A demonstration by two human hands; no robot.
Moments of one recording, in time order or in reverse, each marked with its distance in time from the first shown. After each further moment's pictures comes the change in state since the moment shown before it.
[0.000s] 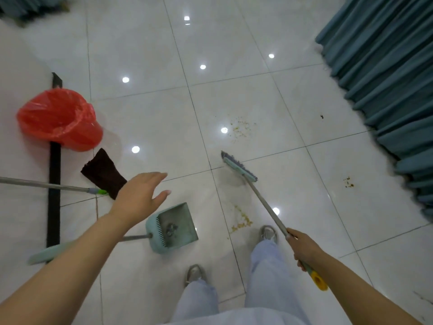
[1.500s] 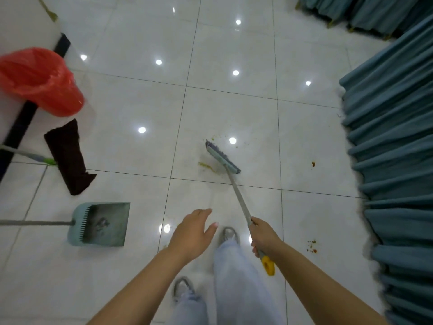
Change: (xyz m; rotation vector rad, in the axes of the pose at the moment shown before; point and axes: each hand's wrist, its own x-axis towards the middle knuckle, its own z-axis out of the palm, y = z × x) left_hand 0.205 0.417 0.142 -0.568 -0.180 -0.401; right_hand 0.242 -0.067 -0.283 -0.164 -0.173 -0.212
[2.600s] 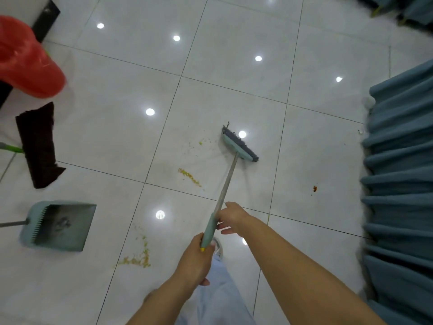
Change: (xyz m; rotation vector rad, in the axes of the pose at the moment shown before) left_hand 0.213 0.168 0.072 -0.721 -0.035 -0.641; right_hand 0.221 -0.137 -0.144 -0.052 -0.347 0.061
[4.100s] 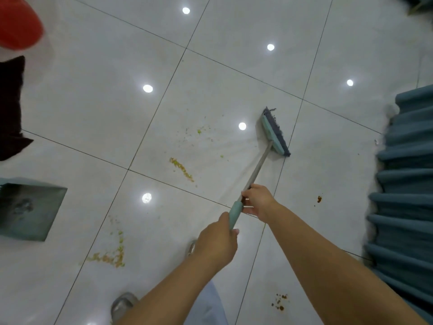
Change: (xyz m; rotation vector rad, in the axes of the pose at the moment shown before) left_hand 0.143 0.037 0.040 0.435 0.028 0.286; right_hand 0.141 -0.023 -0.072 0.246 0.185 -0.025
